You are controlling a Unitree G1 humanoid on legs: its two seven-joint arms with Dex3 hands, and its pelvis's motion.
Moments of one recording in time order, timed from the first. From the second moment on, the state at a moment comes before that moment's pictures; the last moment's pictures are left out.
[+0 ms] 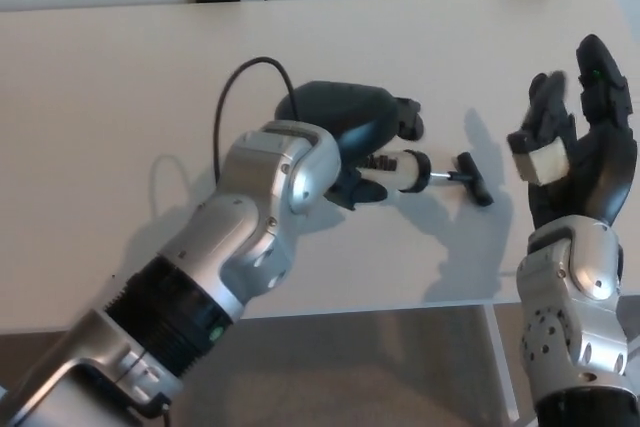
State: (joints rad) left_arm -0.72 0.24 -0.60 0.27 0.81 0.32 -0.43; right_arm -0.37 0.11 -0.18 0.33 0.26 -0.21 -0.17
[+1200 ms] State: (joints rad) left_arm -0.26 0.64 -0.01 -0.18 0.49 0.16 -0.51; right_arm 0.30 -0.28 -0.38 -0.48 0.42 -0.15 0.14
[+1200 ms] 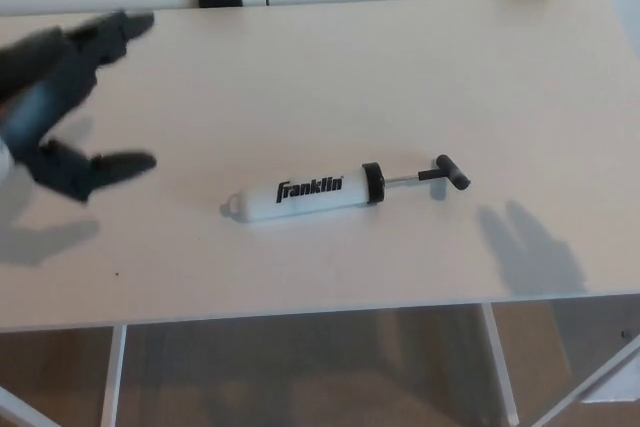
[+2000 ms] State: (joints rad) left_arm 0.38 0.57 0.32 -0.24 0.13 0.16 -0.72; right_arm 0.65 -0.23 -0.42 -0.47 0.48 -0.16 0.23
